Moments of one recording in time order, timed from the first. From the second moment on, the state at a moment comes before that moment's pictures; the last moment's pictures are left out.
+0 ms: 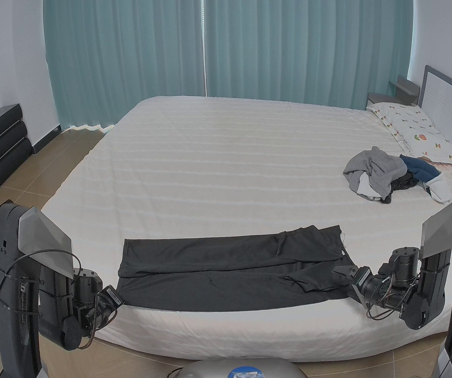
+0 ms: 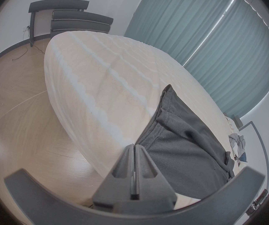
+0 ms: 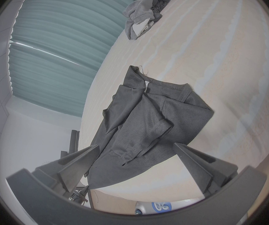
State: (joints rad) left arm -0.14 2.47 -0.20 -1.55 0.17 -0.81; right arm 0.15 2.35 -0.23 -1.55 0.23 0.99
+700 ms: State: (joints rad) left arm -0.13 2.42 -0.16 -1.55 0.15 -0.85; right arm 0.15 2.35 -0.23 -1.55 0.23 0.98
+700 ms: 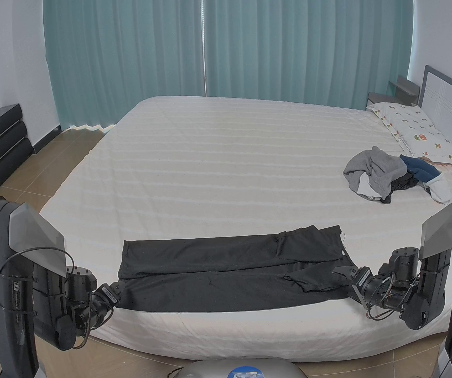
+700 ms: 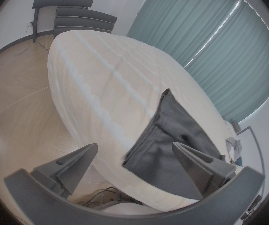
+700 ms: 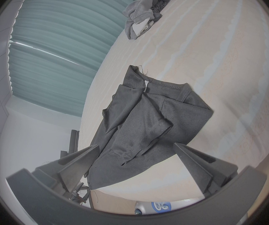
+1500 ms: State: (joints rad) left arm -0.14 2.42 -0.34 -1.55 0.06 -0.82; right arm 0.15 2.36 -0.23 -1.55 0.23 0.98
